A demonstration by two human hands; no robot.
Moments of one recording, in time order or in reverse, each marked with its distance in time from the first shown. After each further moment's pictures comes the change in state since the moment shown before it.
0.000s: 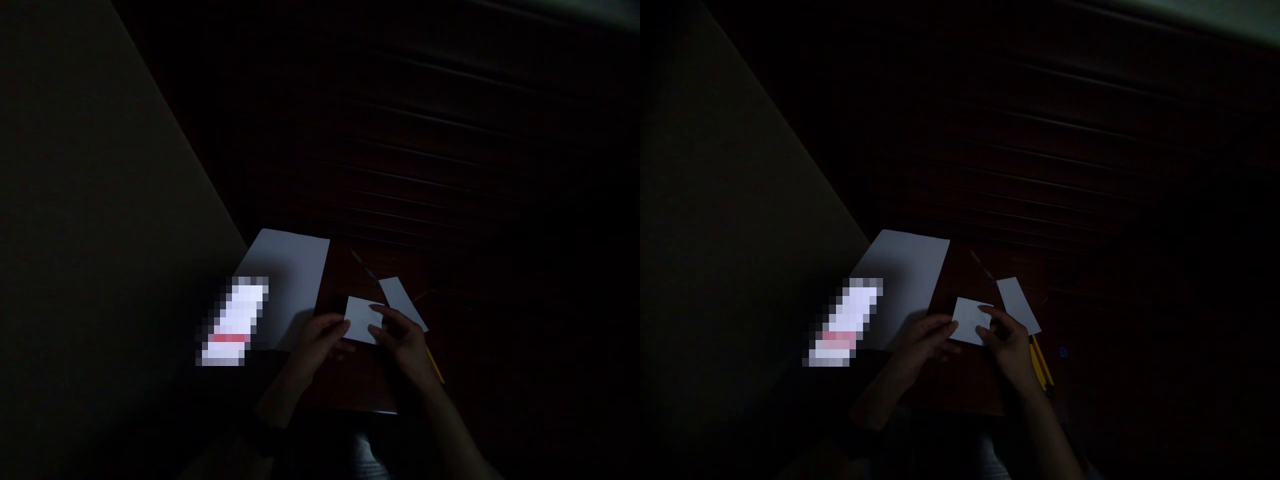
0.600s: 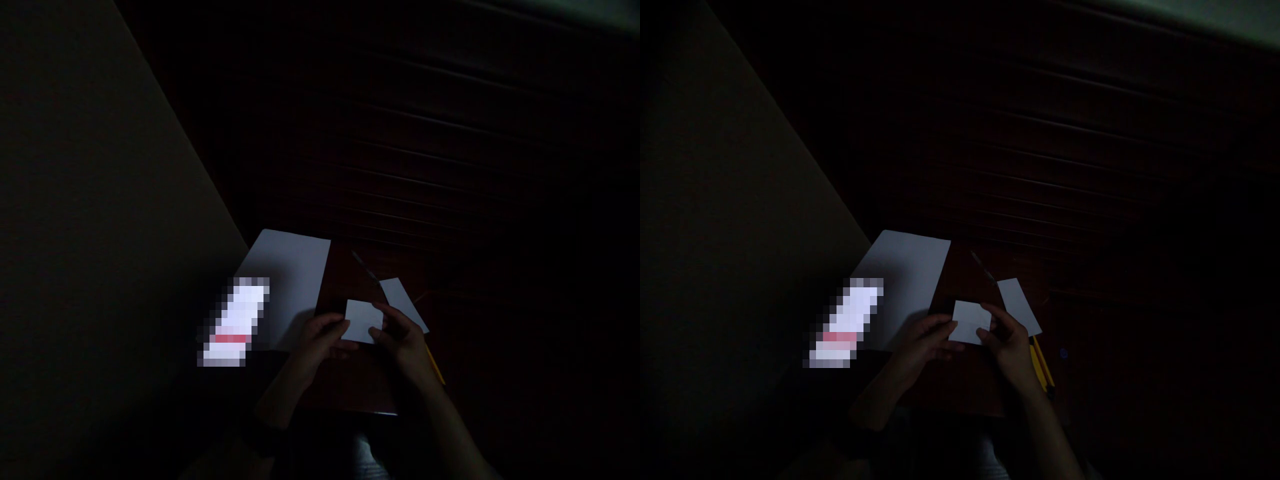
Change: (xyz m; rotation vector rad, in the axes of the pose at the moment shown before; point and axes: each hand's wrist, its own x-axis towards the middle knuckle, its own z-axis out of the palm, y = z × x) left_hand 0.000 0.003 -0.001 -0.128 -0.011 -0.048; right_hand -0.001 -0.003 0.001 0.071 -0.009 -0.014
